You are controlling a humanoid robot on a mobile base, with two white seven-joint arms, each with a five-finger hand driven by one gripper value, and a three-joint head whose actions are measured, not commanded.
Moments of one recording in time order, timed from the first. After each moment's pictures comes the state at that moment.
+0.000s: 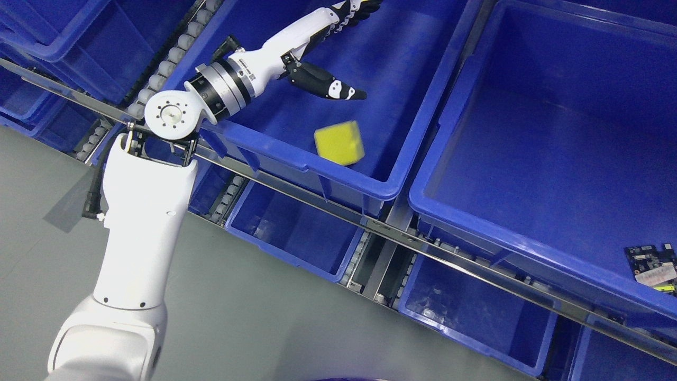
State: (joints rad) left arm -0.74 0.07 -0.24 -1.52 -0.13 0.07 -0.66; right arm 0.00 0.00 0.00 0.00 0.00 -0.02 -0.03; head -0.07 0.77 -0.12
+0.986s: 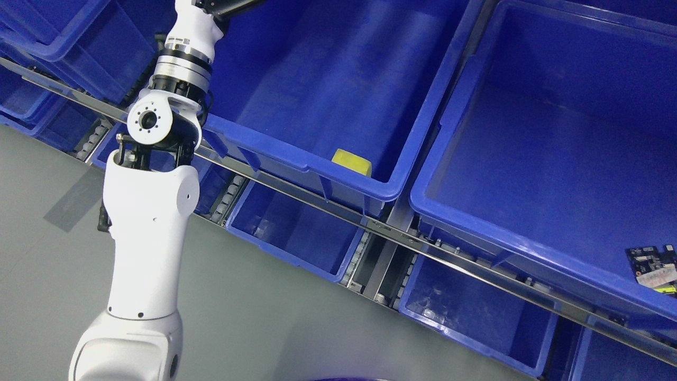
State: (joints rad) left arm -0.68 0.01 -0.12 -1.53 0.24 0.11 -0.09; right arm 0.00 0.00 0.00 0.00 0.00 -0.02 -0.03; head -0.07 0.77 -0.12
